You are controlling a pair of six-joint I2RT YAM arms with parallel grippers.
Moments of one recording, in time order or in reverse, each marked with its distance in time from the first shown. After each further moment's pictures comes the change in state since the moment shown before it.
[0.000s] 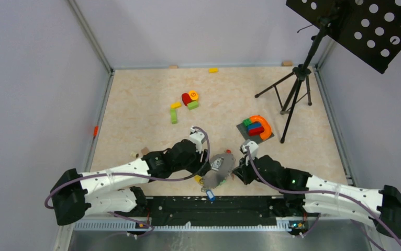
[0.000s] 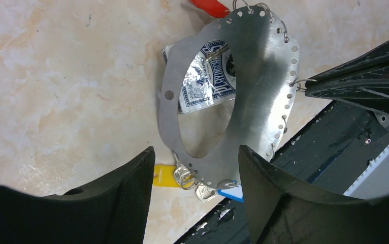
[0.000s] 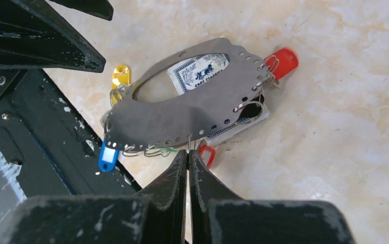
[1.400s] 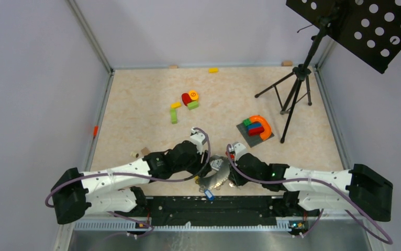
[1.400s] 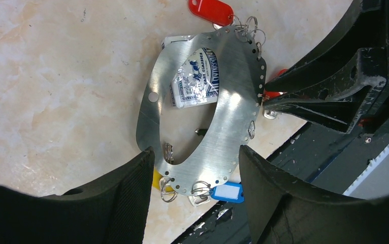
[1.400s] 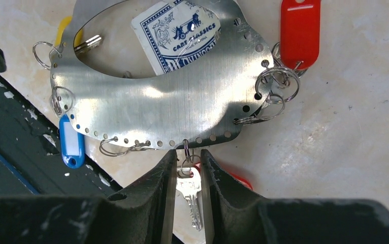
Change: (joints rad) left arm -0.015 -0.002 -0.003 0.005 -0.011 -0.011; right arm 0.000 0.336 0.078 -0.001 -0.024 0.081
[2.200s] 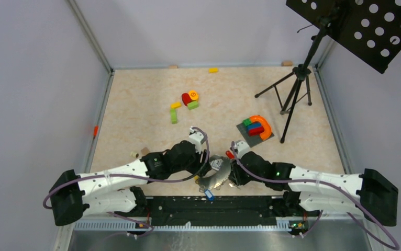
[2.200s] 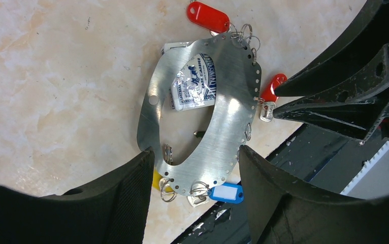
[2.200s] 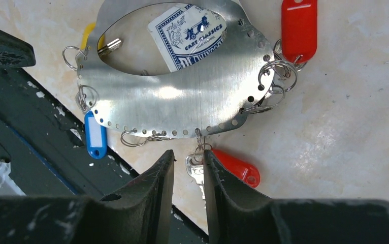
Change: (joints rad) left arm -0.003 -0.027 0.001 -0.004 -0.011 0.005; right arm -0.004 -0.099 0.038 -0.116 -0.022 0.053
